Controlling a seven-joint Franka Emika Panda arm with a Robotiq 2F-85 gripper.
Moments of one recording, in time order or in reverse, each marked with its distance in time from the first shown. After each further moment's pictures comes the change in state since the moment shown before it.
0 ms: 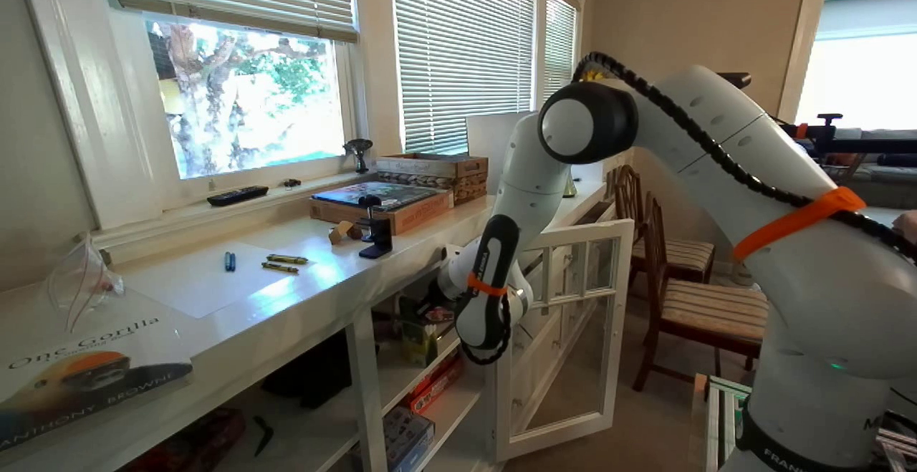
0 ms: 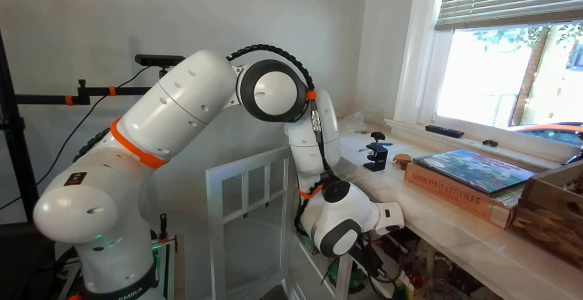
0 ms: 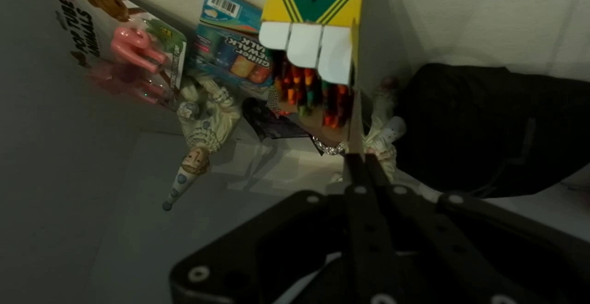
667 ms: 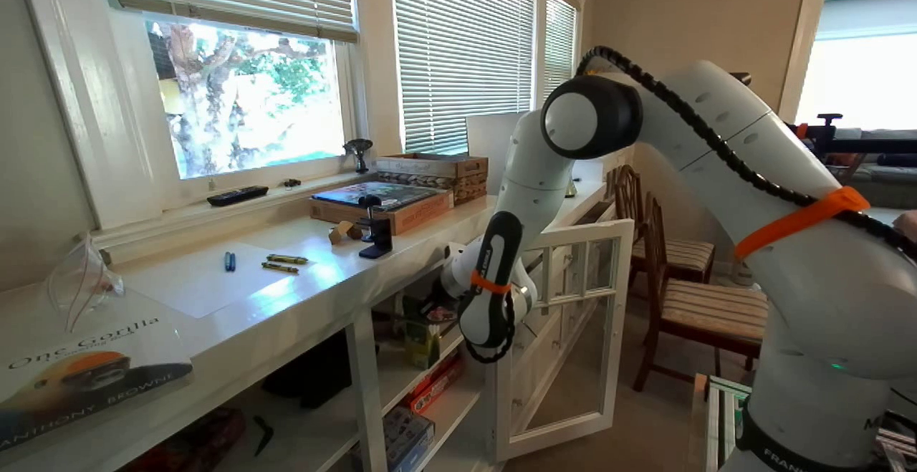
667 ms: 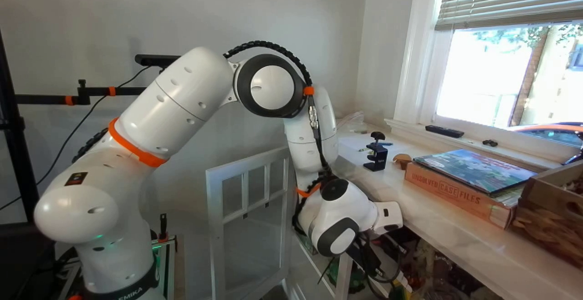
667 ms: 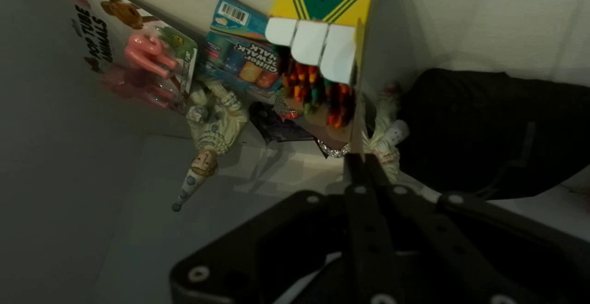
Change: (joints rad) arm 0.008 -0.028 -0.013 -0.038 0.007 -0.001 0.000
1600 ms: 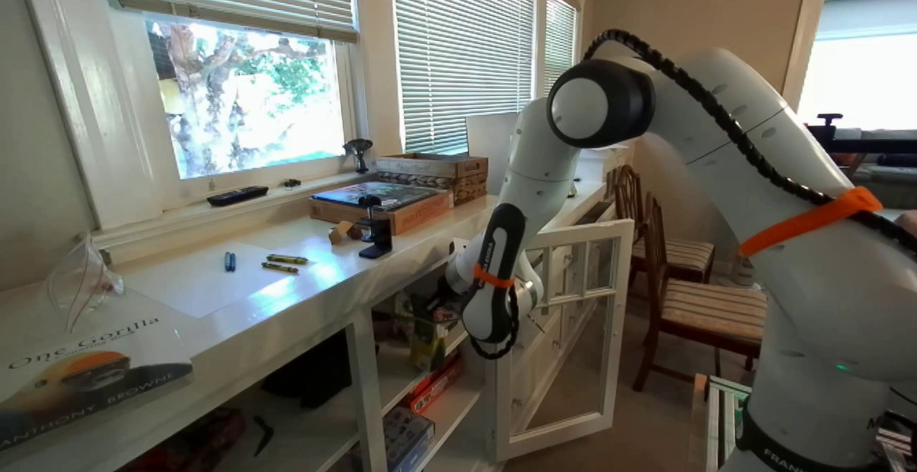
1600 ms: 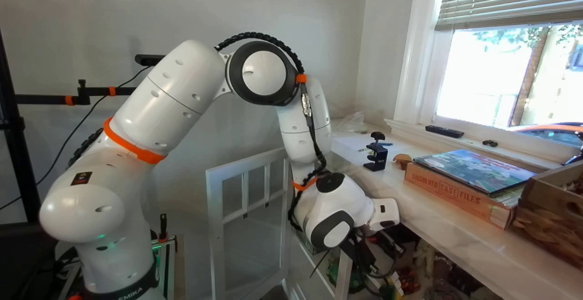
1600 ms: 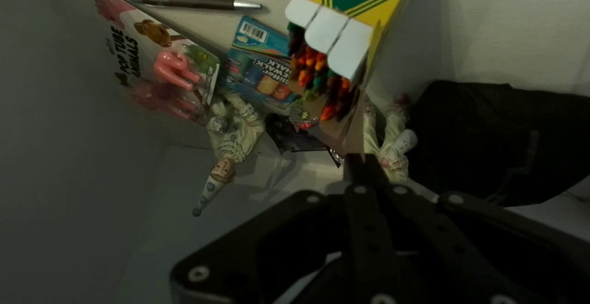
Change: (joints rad) arm 0.061 -0.067 -0.052 -0.073 0.057 -0.035 -0.005
